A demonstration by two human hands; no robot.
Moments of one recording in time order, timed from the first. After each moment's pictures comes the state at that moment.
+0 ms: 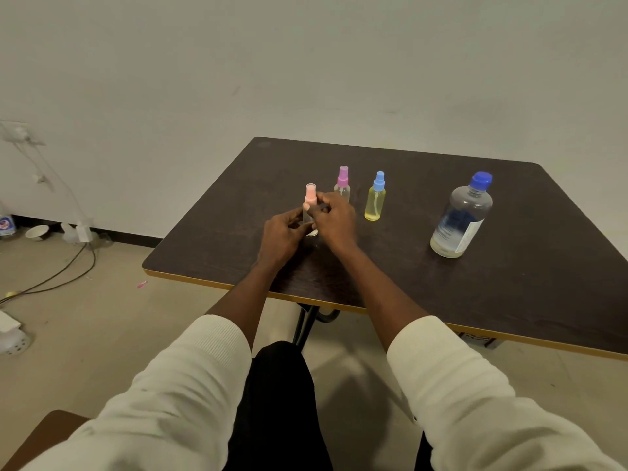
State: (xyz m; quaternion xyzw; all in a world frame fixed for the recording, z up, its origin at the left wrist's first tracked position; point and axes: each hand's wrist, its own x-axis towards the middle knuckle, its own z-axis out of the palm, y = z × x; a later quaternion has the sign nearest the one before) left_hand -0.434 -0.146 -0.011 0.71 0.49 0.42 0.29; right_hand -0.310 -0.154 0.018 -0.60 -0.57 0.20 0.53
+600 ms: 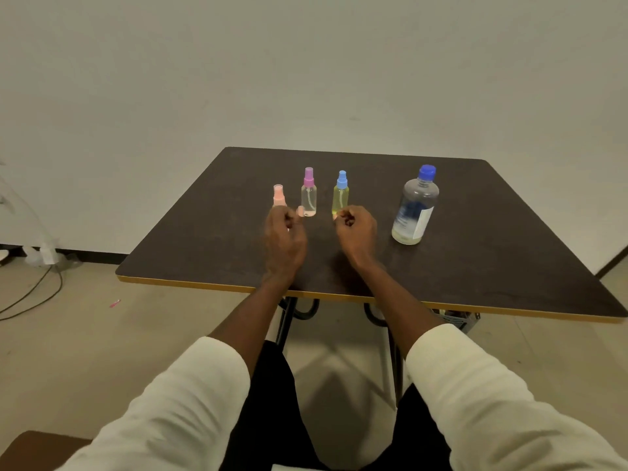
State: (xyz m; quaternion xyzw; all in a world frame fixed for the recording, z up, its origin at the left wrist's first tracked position) left_hand -0.374 -0.200 -0.007 0.64 0.46 0.59 0.20; right_hand -0.228 -0.215 0.005 -0.65 -0.52 0.10 0.55
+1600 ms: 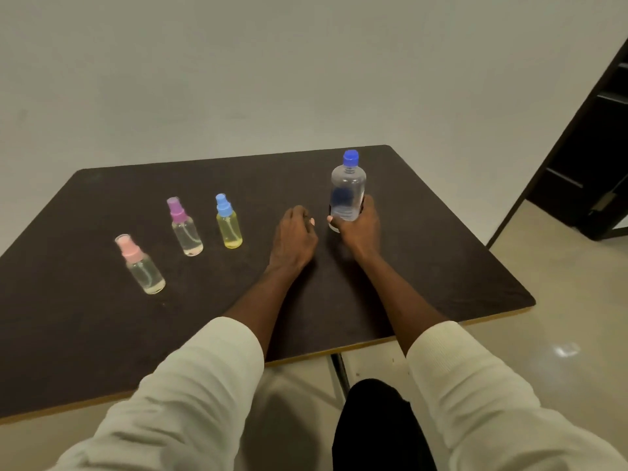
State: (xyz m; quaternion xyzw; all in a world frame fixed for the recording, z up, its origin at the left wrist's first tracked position) left_hand -0.149 -0.144 -0.003 0.80 0.43 0.33 0.26; right_hand -0.022 -0.201 -0.004 -0.73 -0.35 0.12 0.58
